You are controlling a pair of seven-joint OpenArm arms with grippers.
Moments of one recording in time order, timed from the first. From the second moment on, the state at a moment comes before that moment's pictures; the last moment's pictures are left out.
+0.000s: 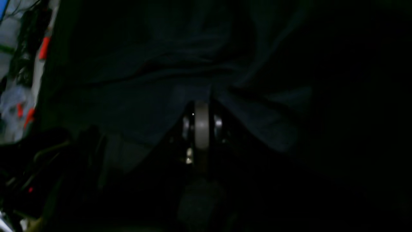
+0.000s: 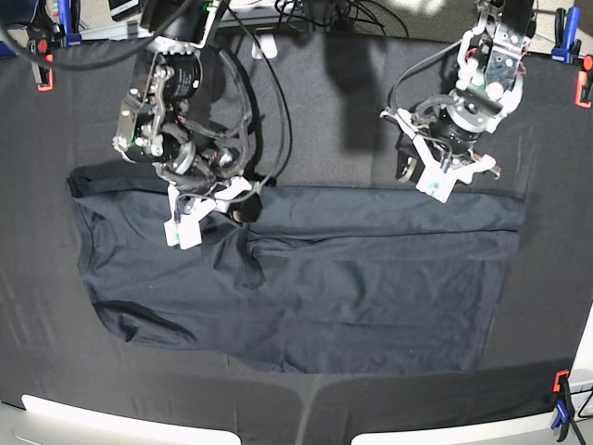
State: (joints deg) left arm 15.2 -15.6 11.4 99.9 -2.5 -10.1 24.1; right arm 0.3 -6.9 22.2 84.9 27.5 33.7 -51.8
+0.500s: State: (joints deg) left arm 15.1 -15.6 11.4 99.9 -2.3 -10.1 24.1; right arm 3.2 -6.5 22.2 89.0 41.2 35.4 -63.9
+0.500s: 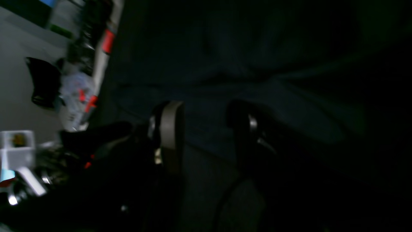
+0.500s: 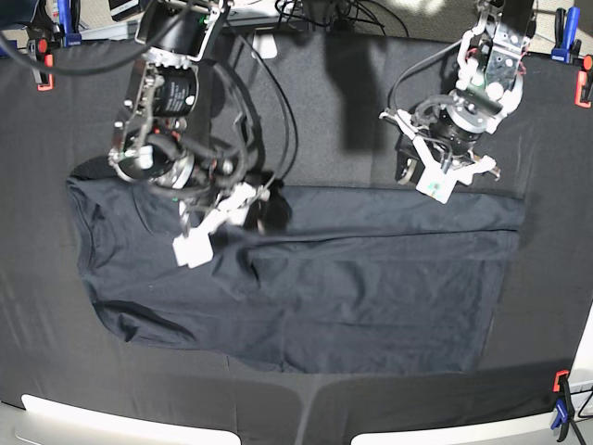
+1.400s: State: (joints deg) left arm 14.9 -32.2 11.6 99.9 17.3 -18.1 24.3; right arm -0.5 16.9 22.1 102.3 43.9 36.5 -71.4
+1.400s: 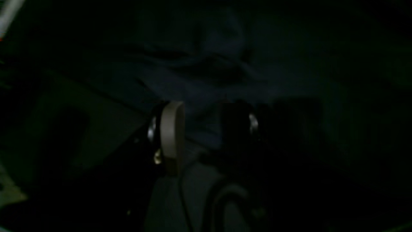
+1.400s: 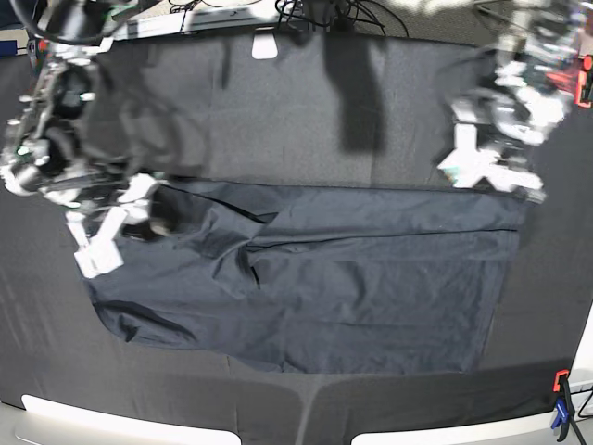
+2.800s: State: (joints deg) left arm -0.1 -48.0 28.8 82.5 24.3 -20.7 20.0; right arm -0.5 19.5 25.1 102.4 43.1 36.5 -71.3
